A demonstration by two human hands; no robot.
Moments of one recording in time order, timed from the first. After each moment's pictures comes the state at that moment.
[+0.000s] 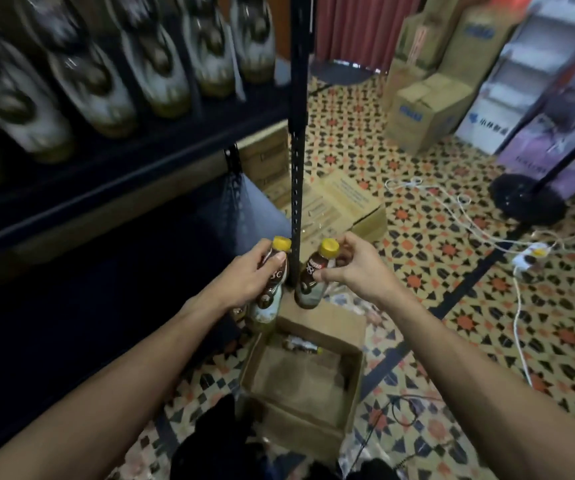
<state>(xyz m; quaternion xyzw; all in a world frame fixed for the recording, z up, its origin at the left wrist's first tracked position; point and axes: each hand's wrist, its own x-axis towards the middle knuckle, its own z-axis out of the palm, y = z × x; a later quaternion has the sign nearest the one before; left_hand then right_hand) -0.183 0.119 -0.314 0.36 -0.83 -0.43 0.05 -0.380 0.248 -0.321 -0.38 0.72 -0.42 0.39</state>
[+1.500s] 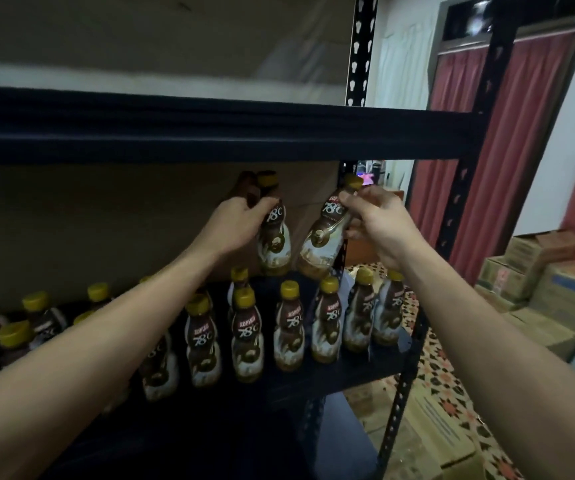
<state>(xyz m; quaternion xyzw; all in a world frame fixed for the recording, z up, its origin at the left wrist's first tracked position) -0.078 -0.047 0.095 0.48 -0.75 -0.23 0.40 -0.298 0.016 0.091 -0.51 0.51 -0.63 0.30</state>
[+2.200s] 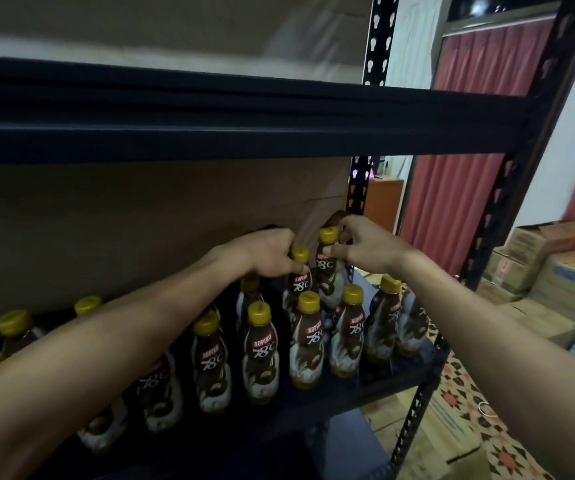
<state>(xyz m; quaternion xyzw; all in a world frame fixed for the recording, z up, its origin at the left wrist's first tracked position) -0.102 -0.110 0.068 0.42 -0.90 -0.13 0.05 -0.289 -0.041 0.068 -0.68 0.64 -0.29 0.20</state>
